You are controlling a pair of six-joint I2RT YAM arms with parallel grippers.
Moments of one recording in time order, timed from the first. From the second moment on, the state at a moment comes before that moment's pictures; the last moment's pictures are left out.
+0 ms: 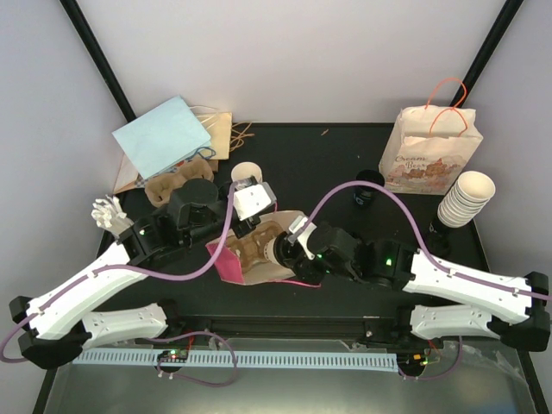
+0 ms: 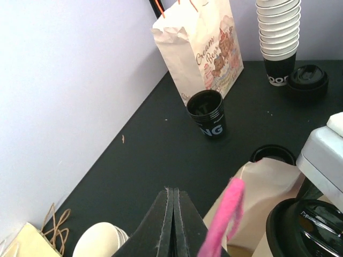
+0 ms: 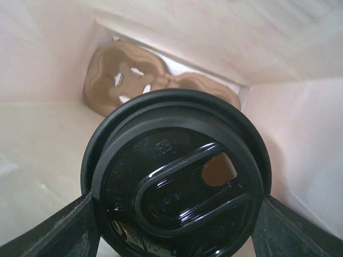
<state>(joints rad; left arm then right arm) -0.96 0.99 1.22 -0.55 -0.11 0.36 1.25 1.08 1.07 -0.75 0.24 0.21</state>
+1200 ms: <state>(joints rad) -0.97 0.96 1.01 -0.40 0.24 0.14 1.35 0.89 0.87 -0.70 0.34 0.36</state>
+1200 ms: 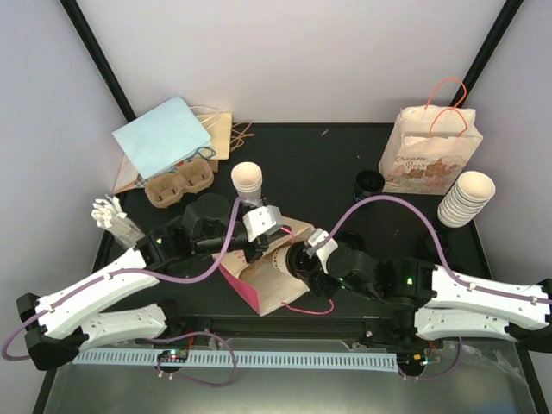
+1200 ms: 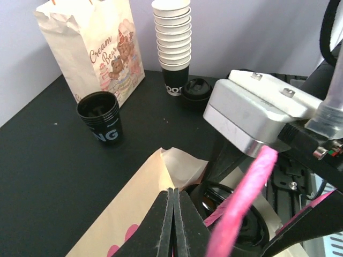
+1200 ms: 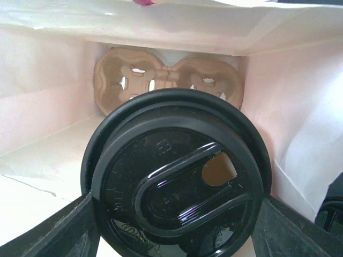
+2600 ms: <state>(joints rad) -0.99 0.91 1.00 -0.40 0.11 0.09 1.54 1.00 0.71 -0.46 0.50 0.29</state>
